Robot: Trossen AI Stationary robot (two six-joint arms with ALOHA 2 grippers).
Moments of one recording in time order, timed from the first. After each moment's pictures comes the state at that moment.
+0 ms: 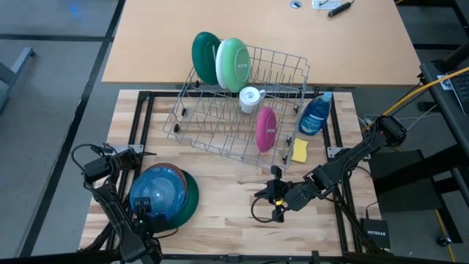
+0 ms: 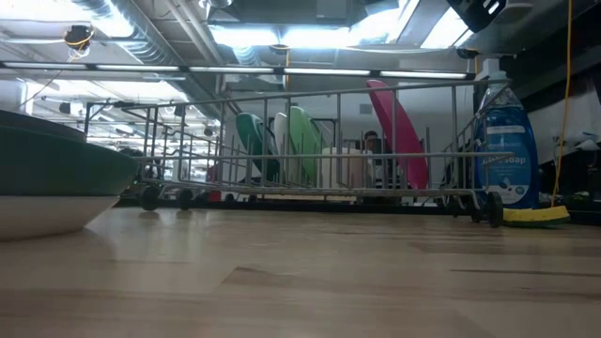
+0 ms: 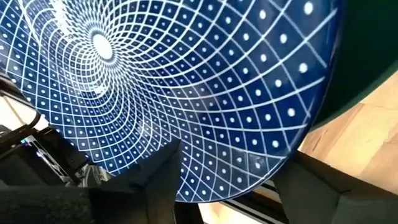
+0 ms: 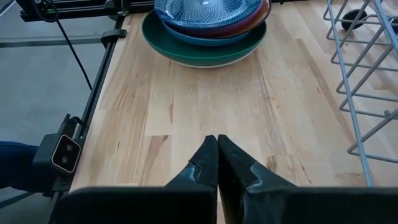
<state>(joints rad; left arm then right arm) -1.06 2.00 1.48 -1.57 0.01 -1.12 0.61 1.44 0.98 -0.18 0.46 0.44</state>
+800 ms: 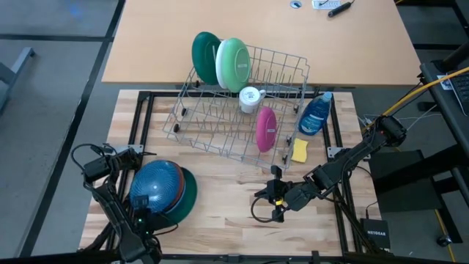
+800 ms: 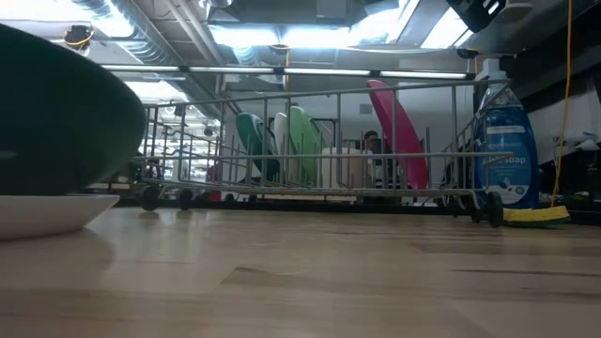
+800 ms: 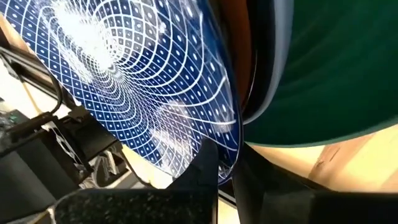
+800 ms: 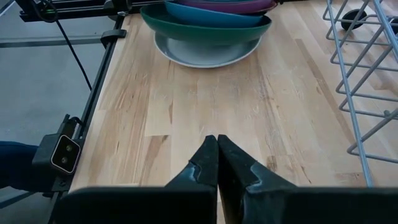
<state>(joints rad) -1.06 2.00 1.49 -1.59 -0.02 -1.19 0.61 1.44 0.98 -0.18 0.46 0.44</state>
